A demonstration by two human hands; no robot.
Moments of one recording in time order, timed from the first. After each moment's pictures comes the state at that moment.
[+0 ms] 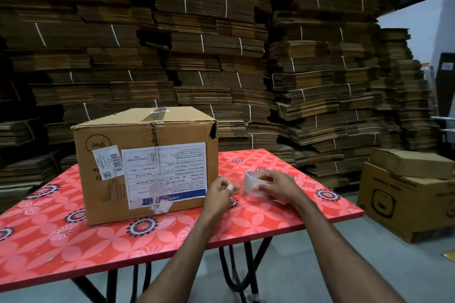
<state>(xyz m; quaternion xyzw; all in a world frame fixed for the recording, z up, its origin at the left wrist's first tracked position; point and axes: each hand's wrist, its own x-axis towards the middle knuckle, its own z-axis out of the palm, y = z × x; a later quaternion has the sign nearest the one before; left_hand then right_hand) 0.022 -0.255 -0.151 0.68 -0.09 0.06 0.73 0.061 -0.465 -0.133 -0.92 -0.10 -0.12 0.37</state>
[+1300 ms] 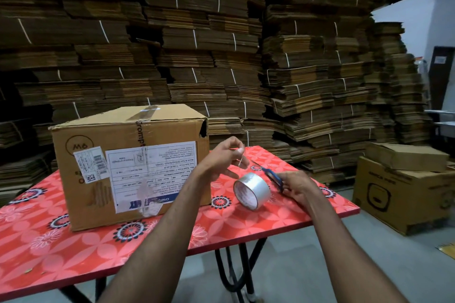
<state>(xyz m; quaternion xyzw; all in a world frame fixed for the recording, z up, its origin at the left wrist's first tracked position) 0.059 -0.266 -0.054 0.76 -0.26 -0.05 0.60 0.059 -0.499 -0.130 -0.71 0.12 -0.07 0.69</state>
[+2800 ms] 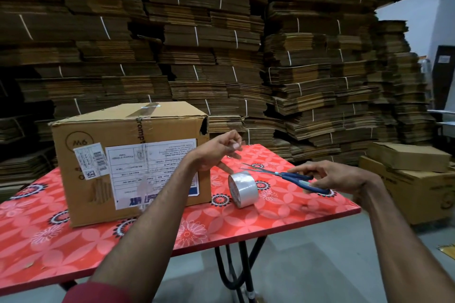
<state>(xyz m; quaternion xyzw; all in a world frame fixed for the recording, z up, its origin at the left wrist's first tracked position) 0.080 -0.247 -0.041 0.77 -0.32 -0.10 0.54 -0.008 -0.578 -0.066 -0.90 -0.16 0.08 0.40</state>
